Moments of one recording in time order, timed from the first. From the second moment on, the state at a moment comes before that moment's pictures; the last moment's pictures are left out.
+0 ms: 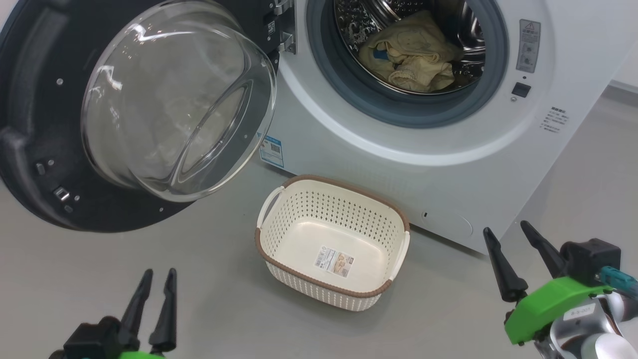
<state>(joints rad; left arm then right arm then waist) 0.05 0.38 -0.37 -0.03 -0.49 0.25 -0.21 0.07 -0.12 0.04 -0.07 0.22 0.13 0.10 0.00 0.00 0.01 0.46</state>
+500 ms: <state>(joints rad) -0.06 0.34 -0.23 -0.17 -0.73 0.24 -0.24 0.08 -0.12 0.03 -0.08 0.22 0.13 0.10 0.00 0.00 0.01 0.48</state>
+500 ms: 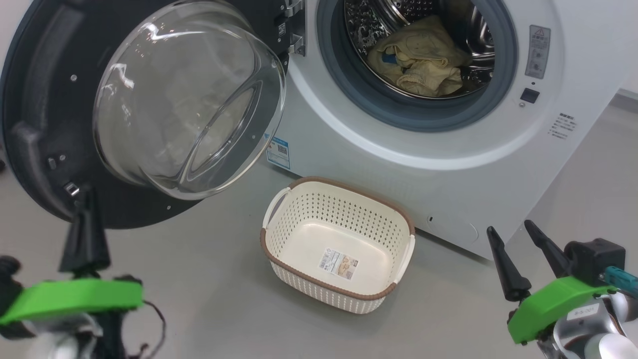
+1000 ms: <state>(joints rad) -0.55 0.41 0.21 0.21 -1.41 0.13 0.02 0.08 -0.14 0.03 -0.11 0.22 0.13 0.13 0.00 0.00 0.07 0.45</state>
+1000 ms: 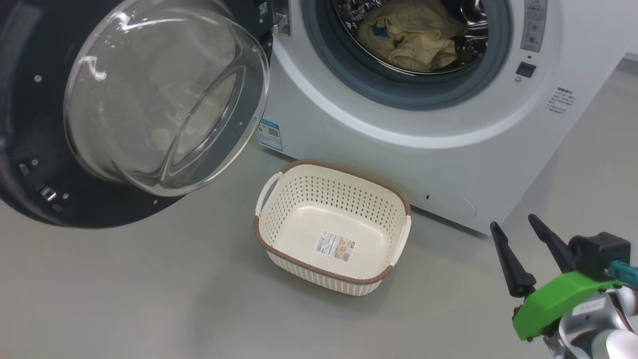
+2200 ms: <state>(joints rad) -0.73 0.50 0.32 0.87 -1.58 0.10 0.27 0.07 -0.18 0.03 -0.14 0.23 0.13 0.17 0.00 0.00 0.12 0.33</state>
